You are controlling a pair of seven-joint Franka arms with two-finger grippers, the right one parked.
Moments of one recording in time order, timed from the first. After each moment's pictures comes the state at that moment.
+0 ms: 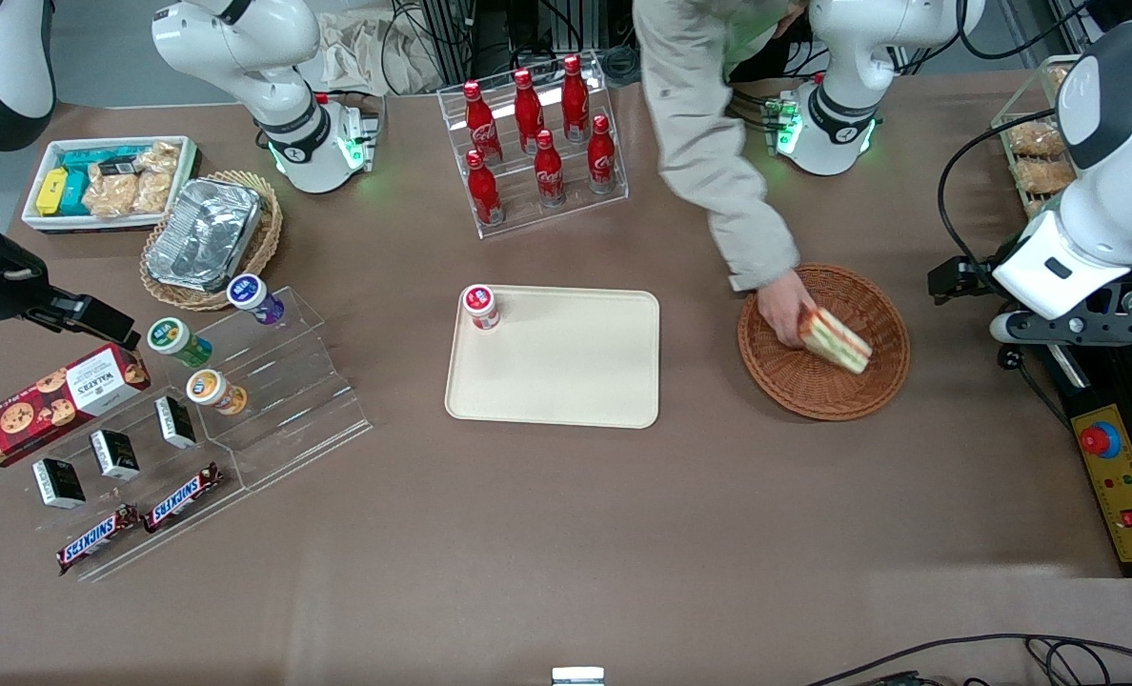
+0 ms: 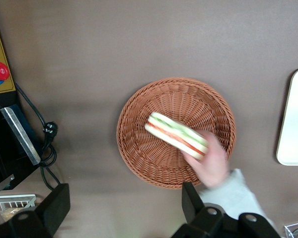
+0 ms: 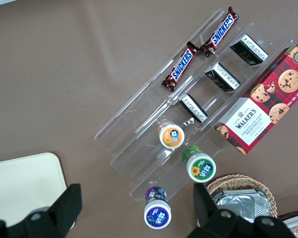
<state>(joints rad) -0.11 0.01 0.03 -1.75 0.05 1.64 -0.02</state>
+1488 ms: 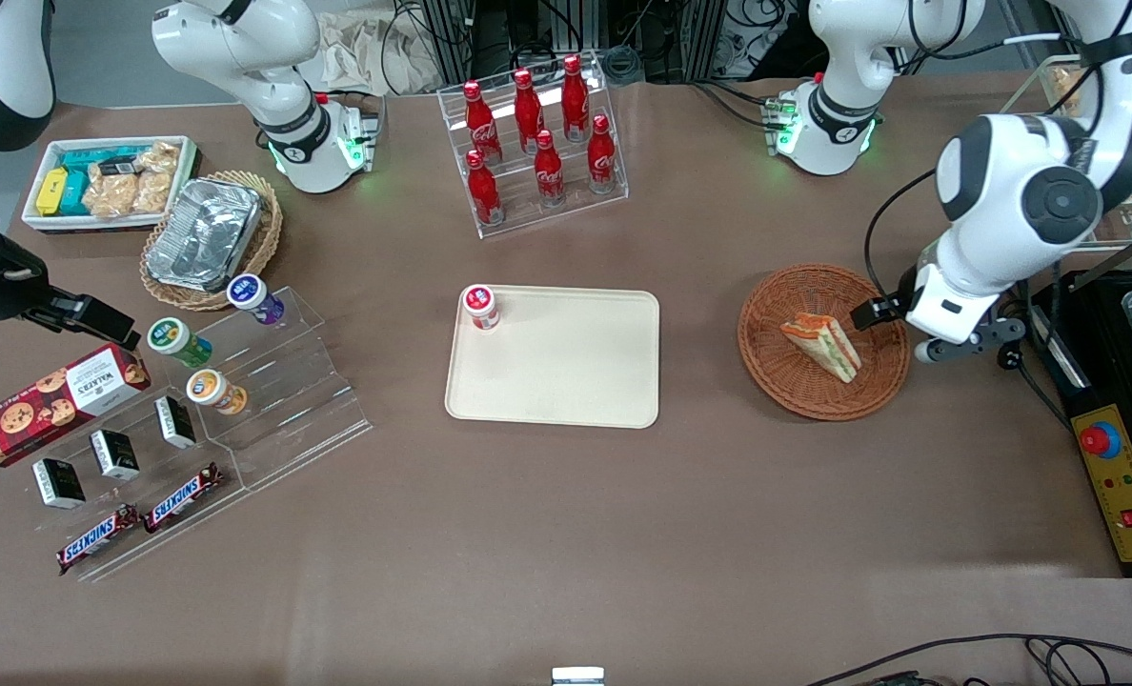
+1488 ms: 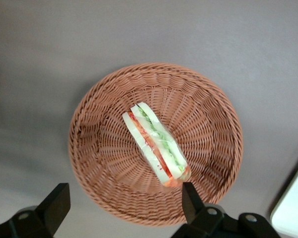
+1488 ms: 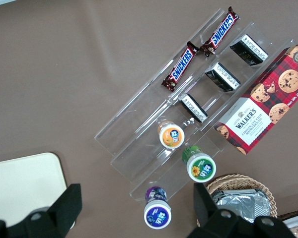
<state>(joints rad) -0.13 -0.05 0.00 -2.25 0.00 2.11 -0.45</state>
